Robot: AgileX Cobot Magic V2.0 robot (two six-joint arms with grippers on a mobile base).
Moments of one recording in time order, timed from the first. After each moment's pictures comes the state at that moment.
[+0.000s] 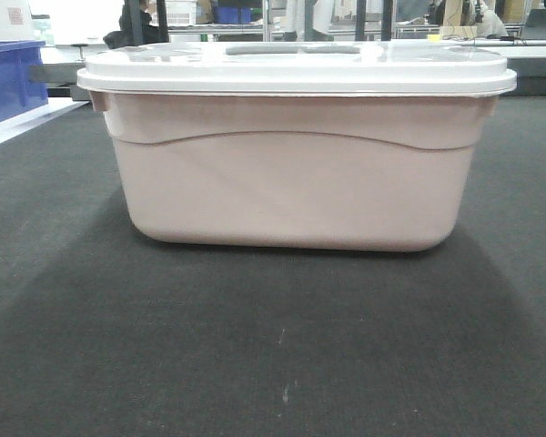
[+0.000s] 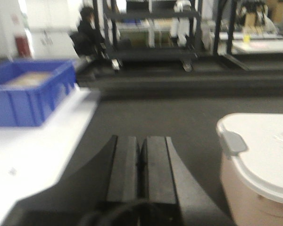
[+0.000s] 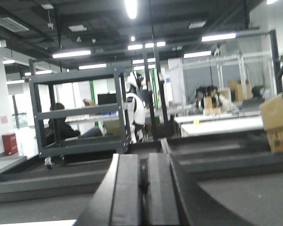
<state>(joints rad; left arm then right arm) -0.03 0.39 -0.65 -0.20 0.36 0.18 -0.08 0.26 -0.53 0.33 0.02 -0.12</state>
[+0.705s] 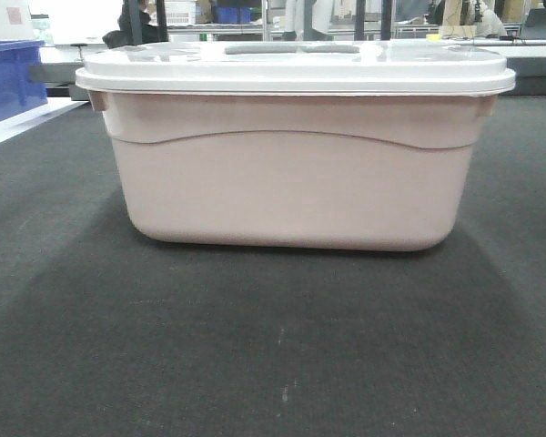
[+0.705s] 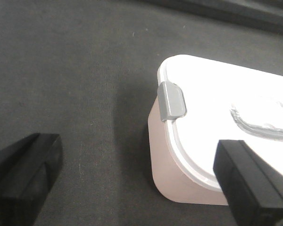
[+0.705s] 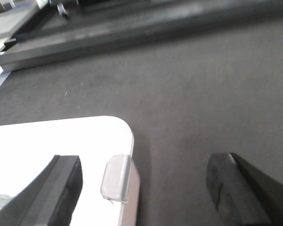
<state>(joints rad) -0.03 0.96 -1.03 -0.49 0.66 0.21 -0.14 0.96 -1.08 0.47 0.60 -0.11</state>
